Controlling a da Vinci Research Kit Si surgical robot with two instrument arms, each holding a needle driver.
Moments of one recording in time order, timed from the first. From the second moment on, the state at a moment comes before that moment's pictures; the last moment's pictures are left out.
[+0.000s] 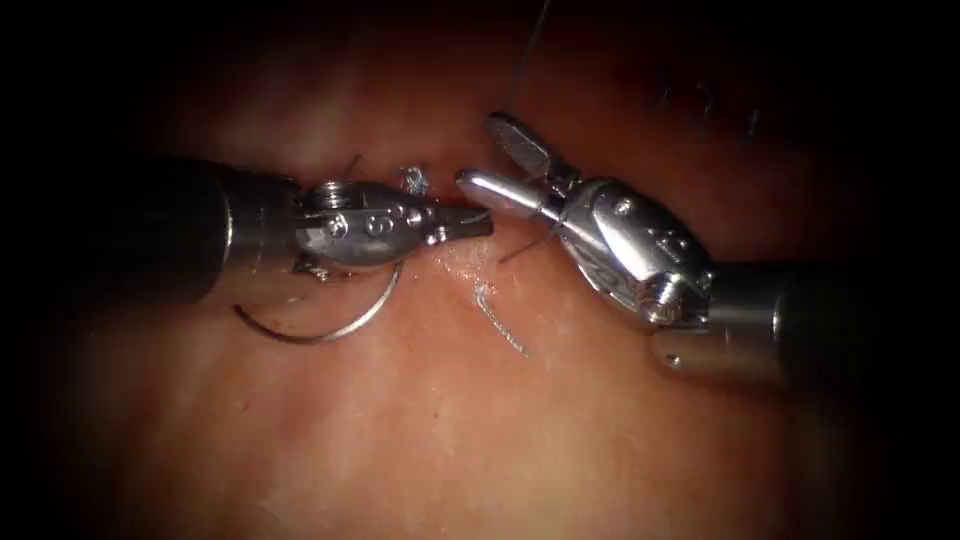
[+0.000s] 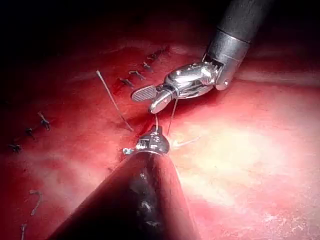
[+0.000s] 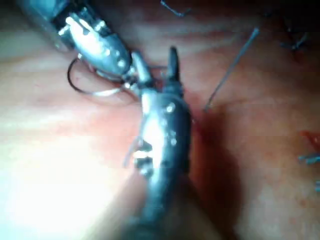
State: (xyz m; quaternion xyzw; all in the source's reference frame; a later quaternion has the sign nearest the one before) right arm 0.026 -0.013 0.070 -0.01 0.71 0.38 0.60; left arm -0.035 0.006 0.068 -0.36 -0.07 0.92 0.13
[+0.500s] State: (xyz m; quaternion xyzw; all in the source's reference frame) right arm 0.024 -0.011 0.072 -0.05 0.63 0.47 0.61; left arm -0.036 0.007 0.066 -0.36 -0.08 0.92 0.14
